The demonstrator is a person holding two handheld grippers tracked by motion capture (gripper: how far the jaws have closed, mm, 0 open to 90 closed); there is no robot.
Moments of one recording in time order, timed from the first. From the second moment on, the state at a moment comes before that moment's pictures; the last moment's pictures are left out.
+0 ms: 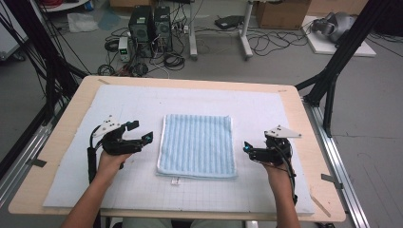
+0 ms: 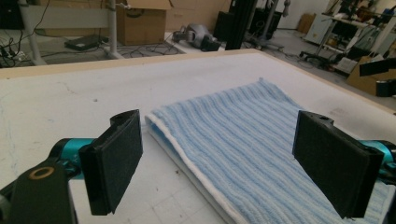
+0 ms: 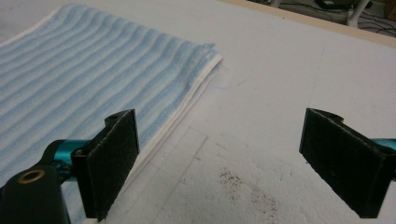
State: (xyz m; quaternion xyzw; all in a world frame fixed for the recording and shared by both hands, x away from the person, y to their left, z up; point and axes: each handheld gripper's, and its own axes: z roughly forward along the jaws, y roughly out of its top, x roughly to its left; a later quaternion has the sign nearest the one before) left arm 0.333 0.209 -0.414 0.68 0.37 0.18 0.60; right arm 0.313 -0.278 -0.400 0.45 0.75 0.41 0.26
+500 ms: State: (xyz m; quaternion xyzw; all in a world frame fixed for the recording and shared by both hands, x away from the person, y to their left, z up) left arm 0.339 0.212 -0.407 0.69 0.38 0.17 0.60; right arm 0.315 -0.273 -0.399 0.45 0.75 0.42 0.25
